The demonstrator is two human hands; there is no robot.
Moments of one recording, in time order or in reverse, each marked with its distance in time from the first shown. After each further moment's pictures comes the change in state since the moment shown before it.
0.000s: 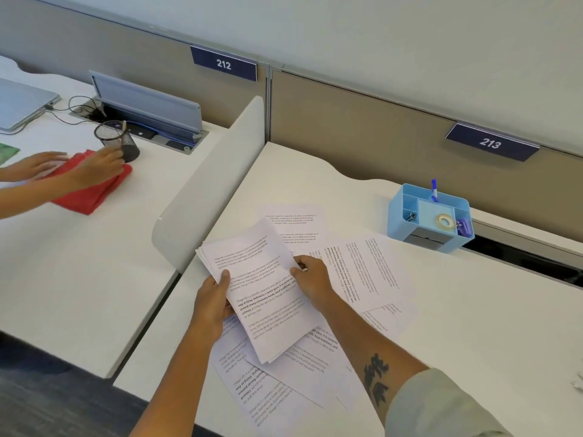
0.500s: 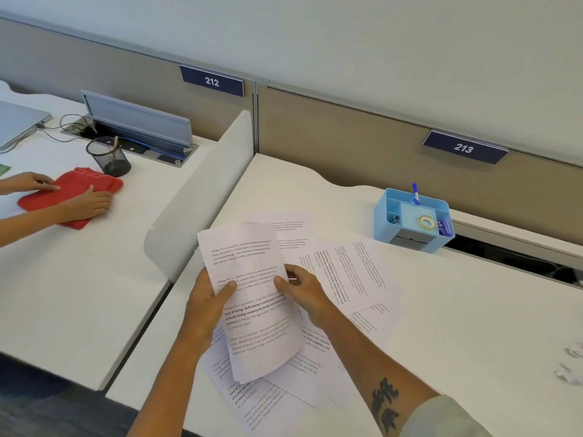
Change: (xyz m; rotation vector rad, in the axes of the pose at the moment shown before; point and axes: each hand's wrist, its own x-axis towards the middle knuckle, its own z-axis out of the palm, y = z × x) left_hand -0.041 0.020 0.005 0.209 -0.101 0.330; right_hand -0.044 0.000 -0.017 0.334 -0.206 0.026
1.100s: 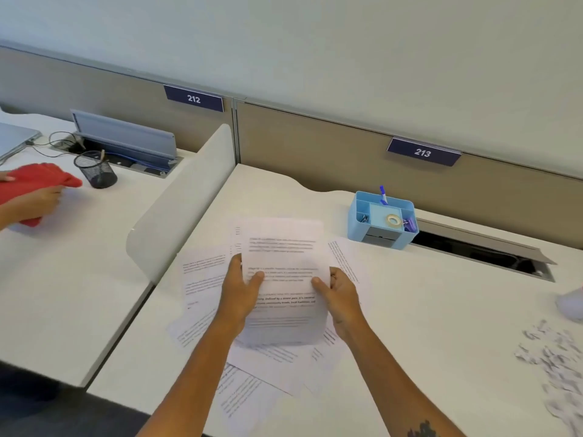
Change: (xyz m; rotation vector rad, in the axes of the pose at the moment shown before) left_hand -0.036 0.022 0.104 0.095 -0.065 0.086; right_hand -0.093 0.001 -0.091 0.186 0.333 -0.118
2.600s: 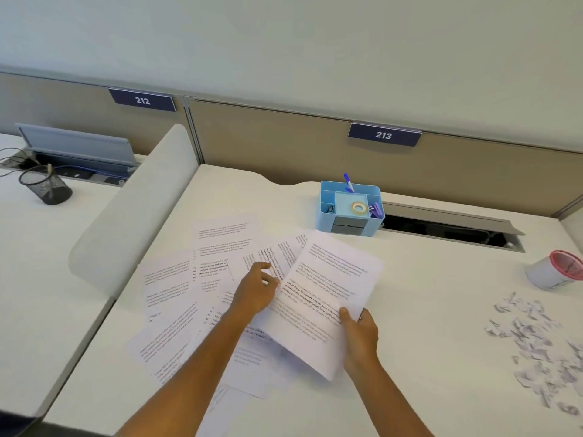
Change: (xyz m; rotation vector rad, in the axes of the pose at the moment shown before) left_hand 0.027 -0.029 0.113 0.549 -0.269 -0.066; right_hand -0.032 0.065 -0.108 0.260 0.445 0.183
